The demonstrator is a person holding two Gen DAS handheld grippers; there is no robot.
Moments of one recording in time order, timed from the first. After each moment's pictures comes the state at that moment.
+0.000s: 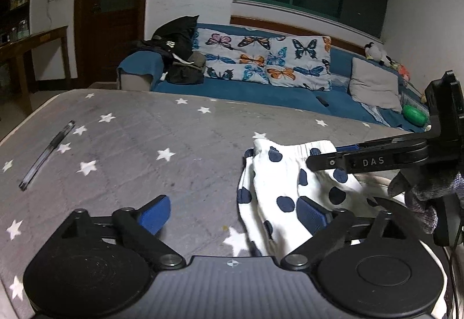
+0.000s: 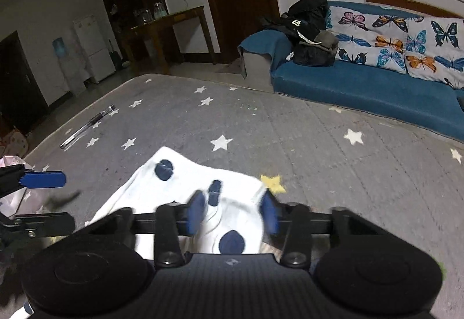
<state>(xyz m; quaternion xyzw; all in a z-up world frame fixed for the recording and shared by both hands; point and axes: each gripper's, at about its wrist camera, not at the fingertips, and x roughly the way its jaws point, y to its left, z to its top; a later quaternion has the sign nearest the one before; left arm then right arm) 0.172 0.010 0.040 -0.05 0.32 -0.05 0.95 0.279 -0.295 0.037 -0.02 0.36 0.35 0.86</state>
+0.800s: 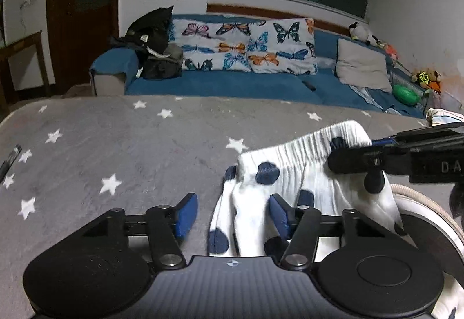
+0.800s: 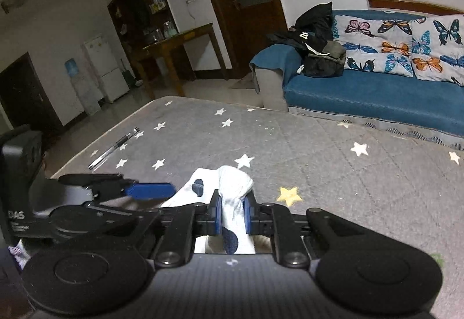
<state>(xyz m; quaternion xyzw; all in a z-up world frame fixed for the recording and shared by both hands) 0.245 -0.025 0.013 -0.01 0.33 -0.10 0.94 0.261 -0.310 0.066 0.02 0.34 0.37 0.86</state>
